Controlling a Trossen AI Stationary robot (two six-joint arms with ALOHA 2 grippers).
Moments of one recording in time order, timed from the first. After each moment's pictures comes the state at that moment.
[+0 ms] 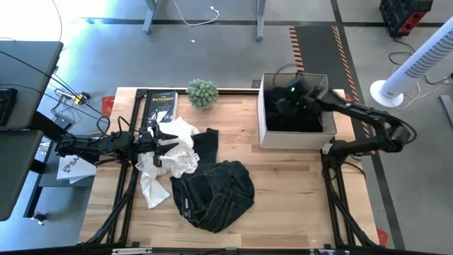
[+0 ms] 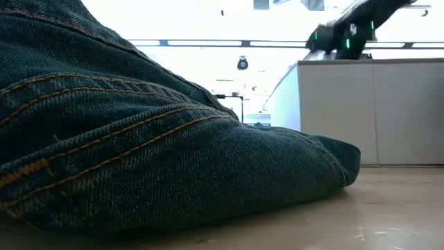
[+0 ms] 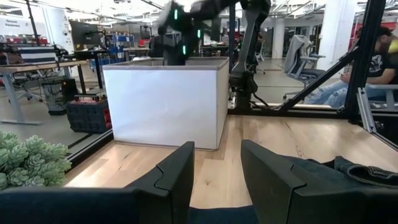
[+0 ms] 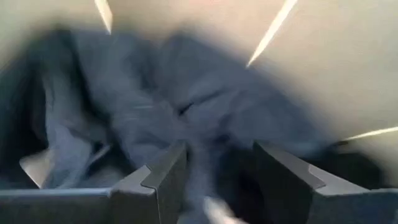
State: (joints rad) left arm -0.10 0.01 0.01 0.05 -0.30 0.04; right arm -0.71 1.25 0.91 -0.66 0.39 0.33
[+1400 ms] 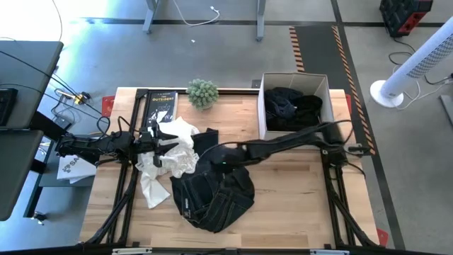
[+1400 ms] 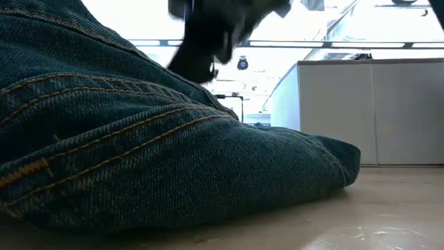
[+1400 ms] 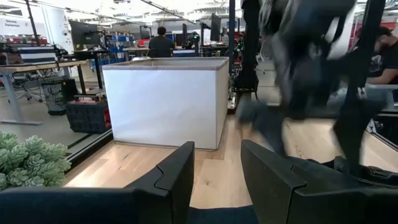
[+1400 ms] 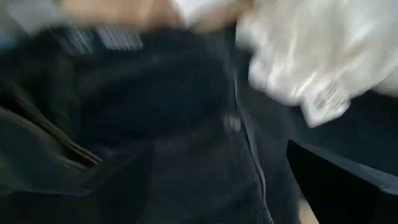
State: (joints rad) left arm -0.10 0.01 0.01 0.05 -0.30 0.04; right arm 0.13 2.06 1.55 -0.34 -0.09 -0.05
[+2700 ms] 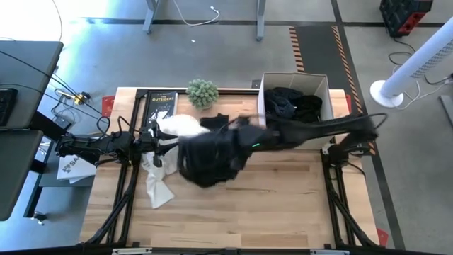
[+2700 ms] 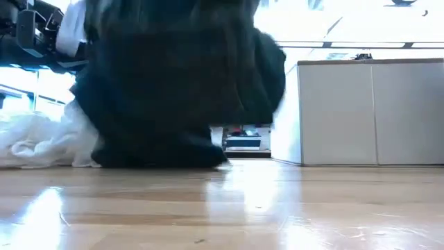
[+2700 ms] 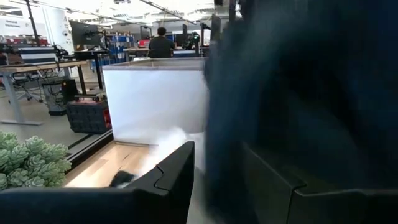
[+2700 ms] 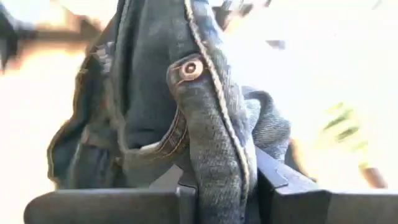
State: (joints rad) left arm -0.10 0.01 0.01 0.05 -0.30 0.04; right arm 0.15 1.66 1.56 -0.49 0.32 0.03
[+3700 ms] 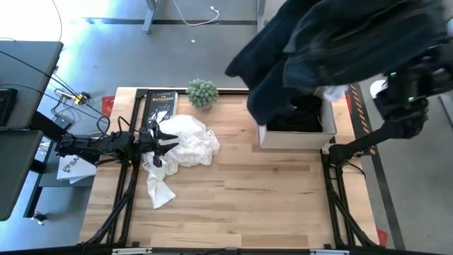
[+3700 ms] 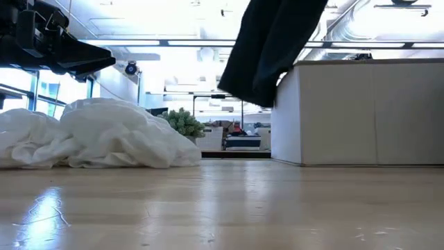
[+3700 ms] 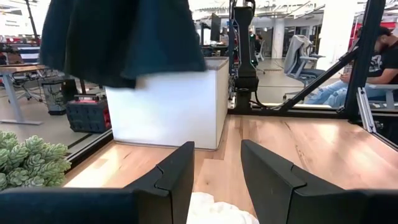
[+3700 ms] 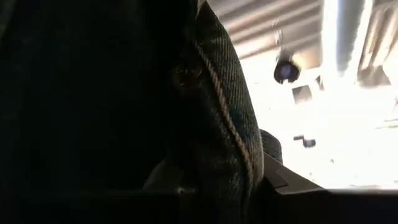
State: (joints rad) left arm -0.10 0.01 0.01 0.05 -0.30 0.04; right arm 0.20 1.10 1.68 0.78 0.67 -1.20
